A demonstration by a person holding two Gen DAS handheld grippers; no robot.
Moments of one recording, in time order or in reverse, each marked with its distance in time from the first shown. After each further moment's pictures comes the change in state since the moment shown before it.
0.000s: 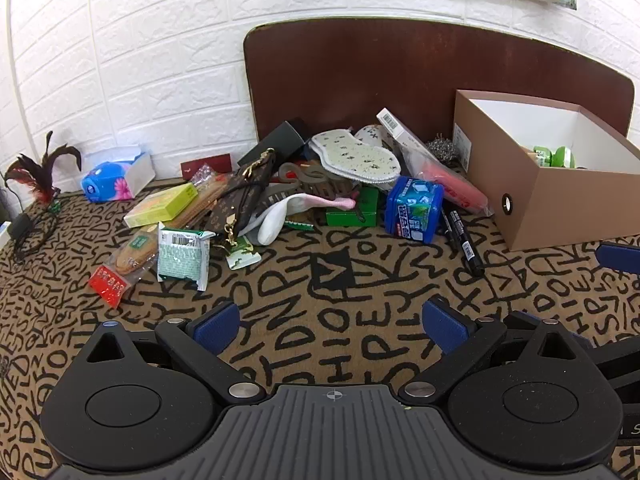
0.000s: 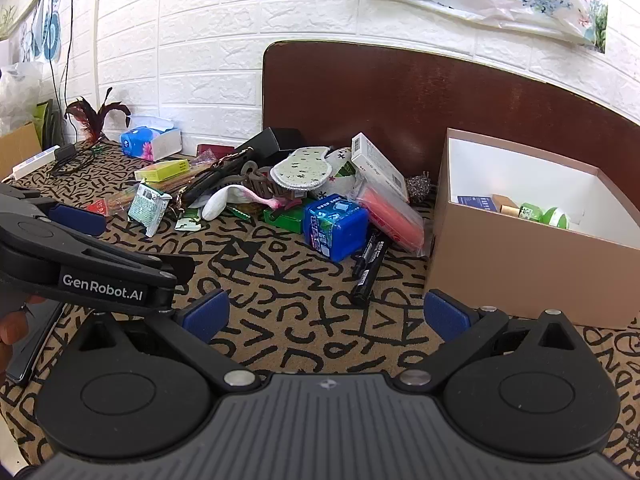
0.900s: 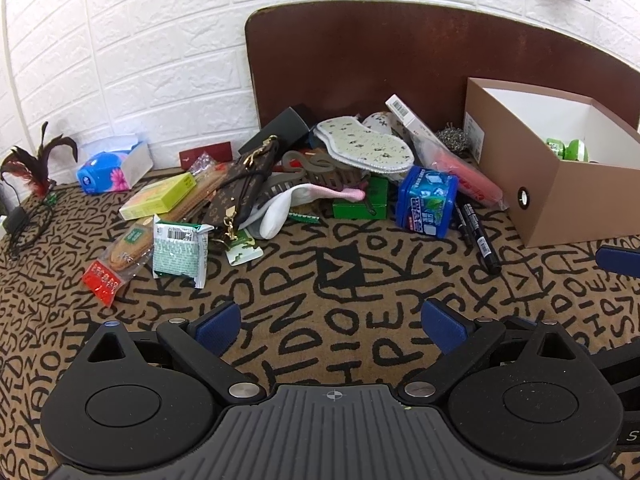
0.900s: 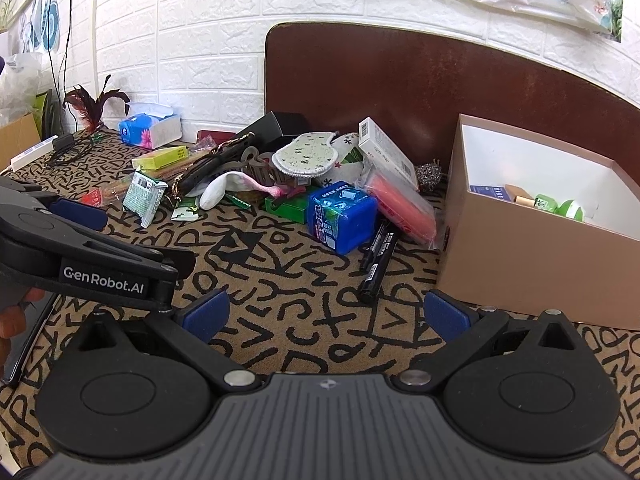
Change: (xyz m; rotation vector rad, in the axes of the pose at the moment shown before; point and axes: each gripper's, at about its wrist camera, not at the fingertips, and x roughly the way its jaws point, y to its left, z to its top) left arm 0.025 0.008 0.004 -0.006 0.036 0.006; right arm 0.024 0.000 0.003 0.000 0.047 0.015
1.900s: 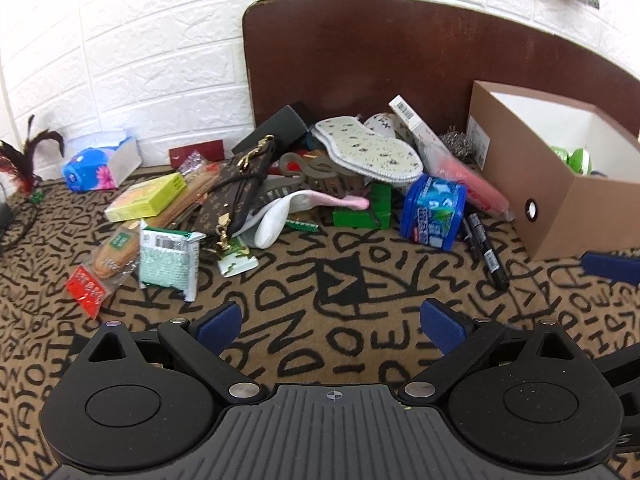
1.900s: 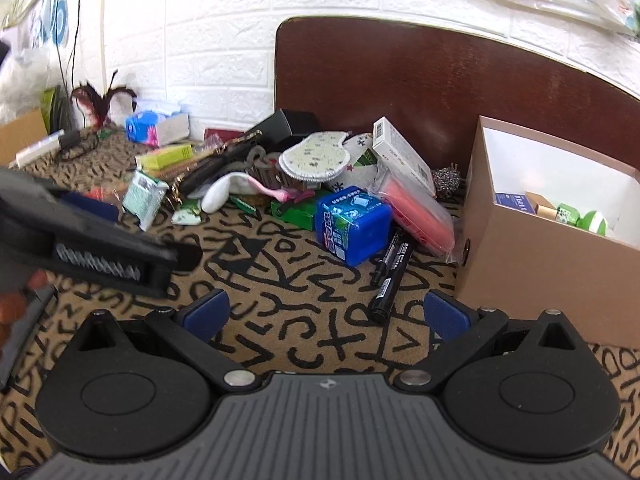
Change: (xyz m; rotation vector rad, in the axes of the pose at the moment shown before) left arm 0.022 0.015 0.016 -0.025 0.007 -0.054; right arm 0.027 -0.001 0.007 -0.038 0.005 0.032
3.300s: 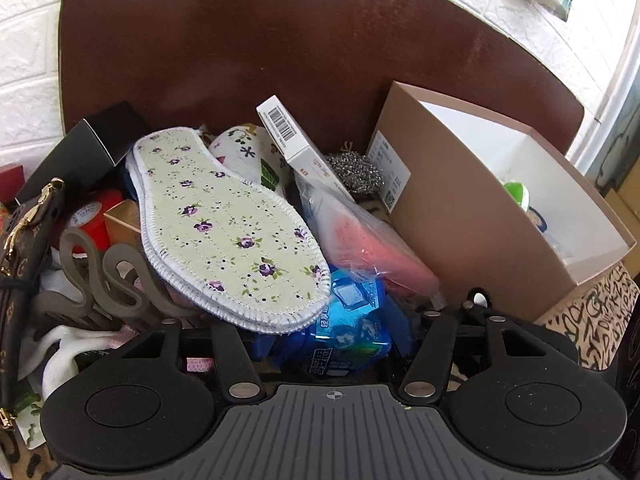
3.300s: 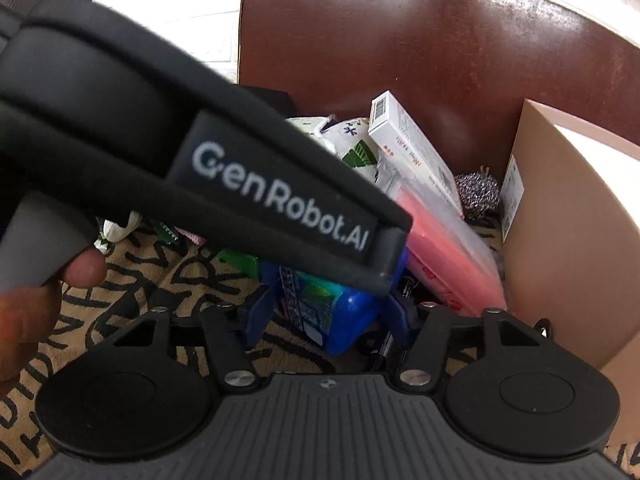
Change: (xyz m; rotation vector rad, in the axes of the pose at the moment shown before) left arm 0.145 -0.041 0.085 0.033 0.039 -0.430; right arm 0.134 -0.024 0.028 0.000 -0.001 -0.011
